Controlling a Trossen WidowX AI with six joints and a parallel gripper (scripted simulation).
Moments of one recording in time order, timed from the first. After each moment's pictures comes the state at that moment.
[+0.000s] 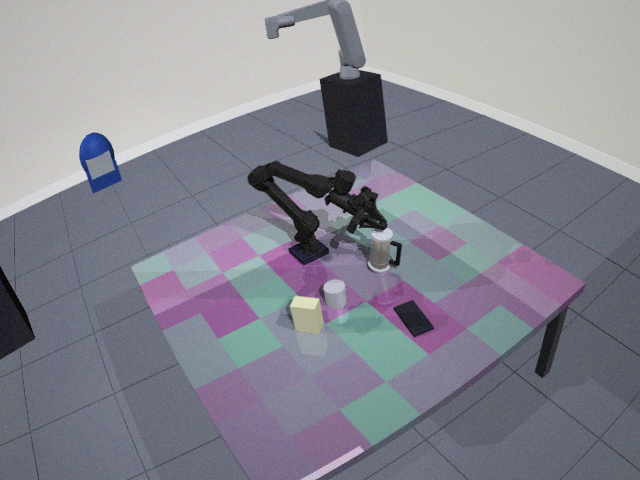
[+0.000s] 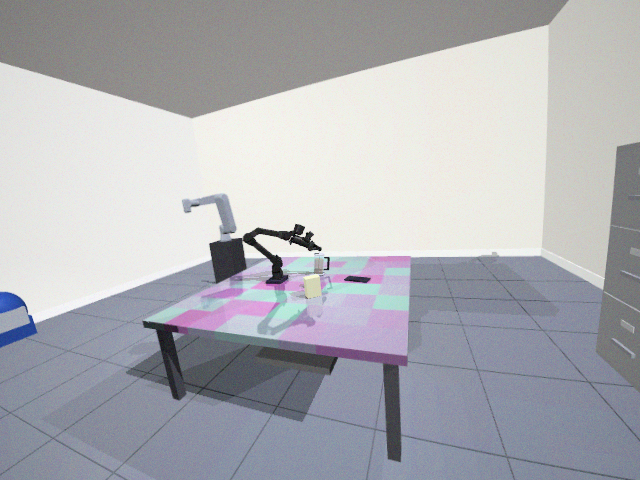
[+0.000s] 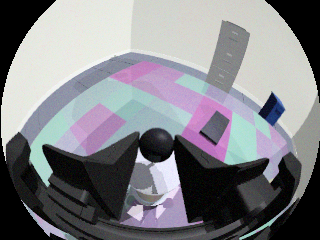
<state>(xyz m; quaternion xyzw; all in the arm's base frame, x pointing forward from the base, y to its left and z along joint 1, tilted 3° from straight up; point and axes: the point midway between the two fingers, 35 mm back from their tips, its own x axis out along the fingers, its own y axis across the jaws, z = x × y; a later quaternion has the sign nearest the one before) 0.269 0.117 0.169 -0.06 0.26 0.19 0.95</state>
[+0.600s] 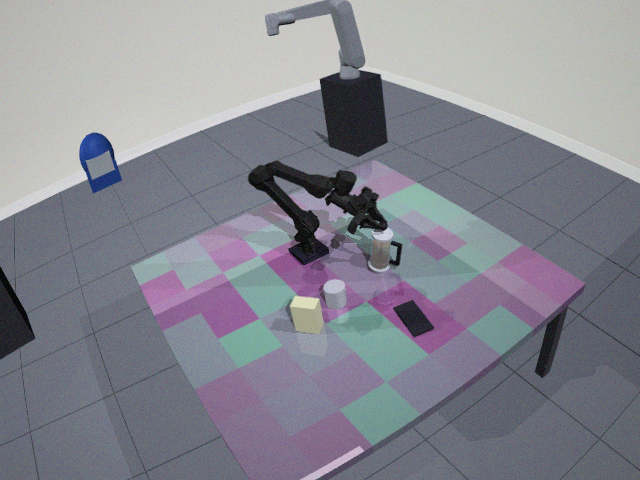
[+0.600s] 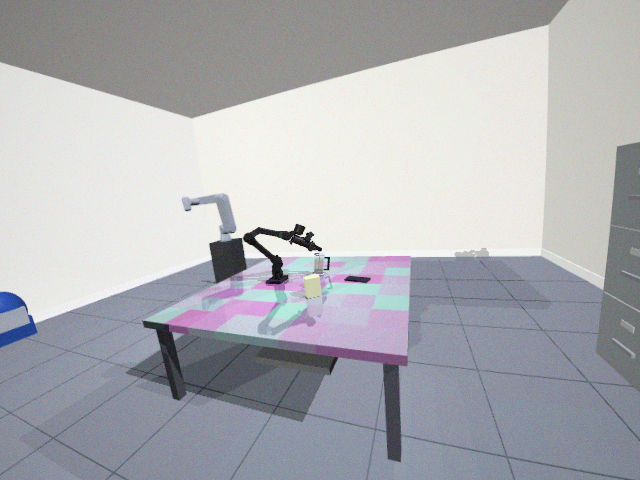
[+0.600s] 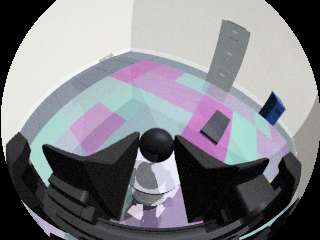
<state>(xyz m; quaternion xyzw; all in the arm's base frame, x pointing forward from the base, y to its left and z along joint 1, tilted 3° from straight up) 0.271 0.117 0.167 -0.06 0.26 0.19 0.94</state>
